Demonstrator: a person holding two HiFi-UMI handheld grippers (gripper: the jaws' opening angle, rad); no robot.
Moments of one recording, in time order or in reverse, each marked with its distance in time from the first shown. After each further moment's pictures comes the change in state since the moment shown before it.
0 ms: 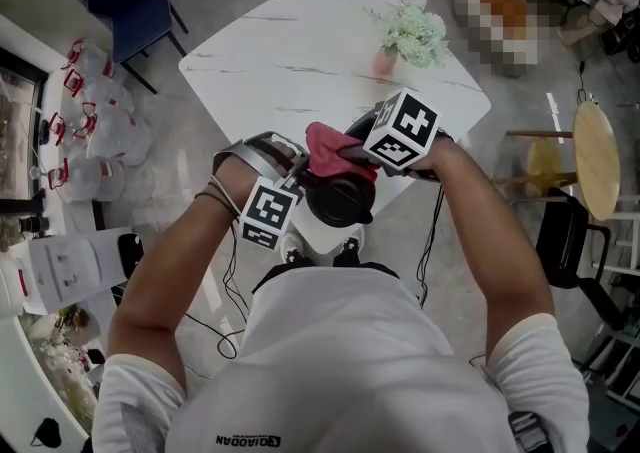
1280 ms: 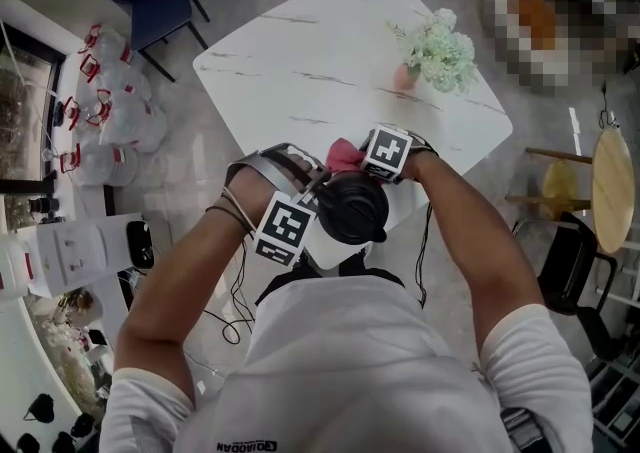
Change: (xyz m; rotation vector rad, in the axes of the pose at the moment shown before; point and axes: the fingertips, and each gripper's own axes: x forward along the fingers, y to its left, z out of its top) left arm 0.013 0.017 -0.002 -0.047 0.026 -0.072; right arm 0.103 -0.103 -0.087 -0.135 0.268 -0.070
